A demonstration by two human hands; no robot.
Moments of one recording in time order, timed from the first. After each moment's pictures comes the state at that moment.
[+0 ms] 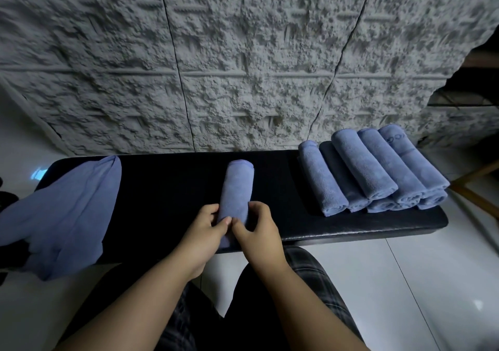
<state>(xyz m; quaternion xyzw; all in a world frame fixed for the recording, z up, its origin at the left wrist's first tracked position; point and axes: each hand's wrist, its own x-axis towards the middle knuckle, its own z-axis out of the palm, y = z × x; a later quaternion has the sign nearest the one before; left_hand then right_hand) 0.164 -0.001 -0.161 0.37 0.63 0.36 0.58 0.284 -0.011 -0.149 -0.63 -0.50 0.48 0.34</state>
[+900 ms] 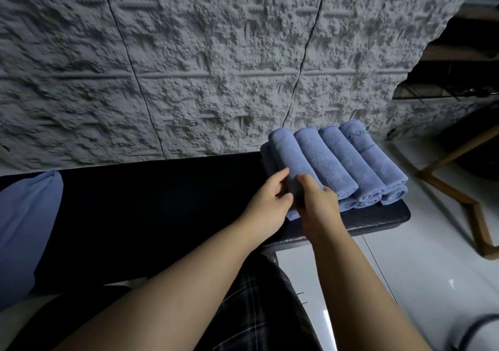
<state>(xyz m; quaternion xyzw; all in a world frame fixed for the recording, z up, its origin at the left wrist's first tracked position) 0.328 0.053 -0.123 0.51 0.48 0.34 0.63 0.423 0.051 -0.116 -0.66 -0.20 0.47 0.55</state>
